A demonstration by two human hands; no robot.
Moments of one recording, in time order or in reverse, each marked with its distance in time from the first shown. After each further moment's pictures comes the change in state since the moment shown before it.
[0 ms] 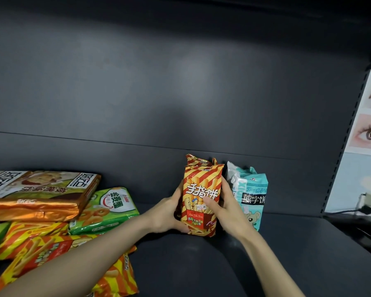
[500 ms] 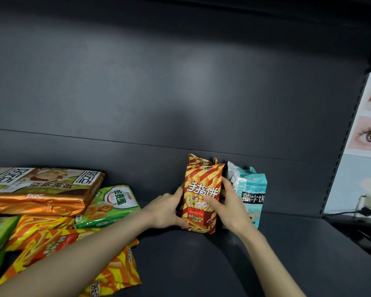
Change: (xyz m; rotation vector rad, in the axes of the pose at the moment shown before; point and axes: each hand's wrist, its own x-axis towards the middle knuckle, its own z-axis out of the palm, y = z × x) left_hand -0.001 0.003 -0.004 0.330 0.023 -0.070; right_hand 0.000 -0.008 -0.001 -0.175 0.076 0.021
